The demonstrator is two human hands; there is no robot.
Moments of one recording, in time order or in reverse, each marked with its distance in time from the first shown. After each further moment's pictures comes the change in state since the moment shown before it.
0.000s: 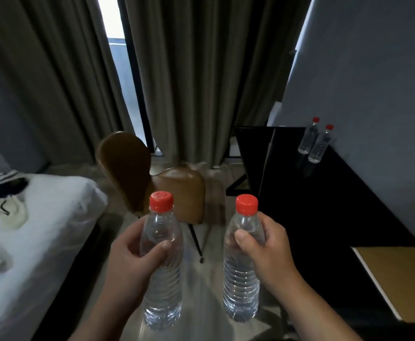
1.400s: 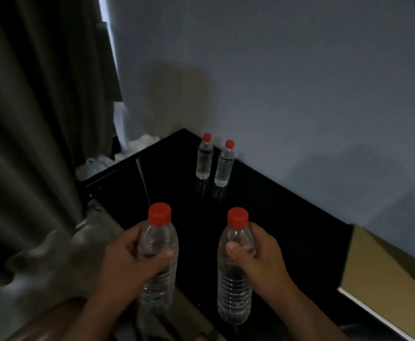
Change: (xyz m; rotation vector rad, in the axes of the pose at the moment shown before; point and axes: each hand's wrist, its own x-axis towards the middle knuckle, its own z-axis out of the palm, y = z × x) left_hand 0.579 -0.186 0.327 0.004 -0.922 -0.122; right_hand 0.436 0.135 -0.133 -0.190 0.750 0.300
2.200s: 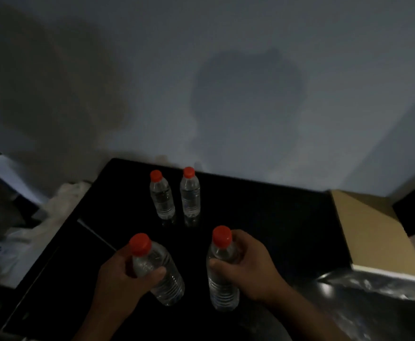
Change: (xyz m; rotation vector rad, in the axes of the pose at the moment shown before) left_hand 0.271 -0.079 0.022 0.177 -0.404 -0.076; right_hand 0.166 0.038 0.019 -0.050 0.328 0.330
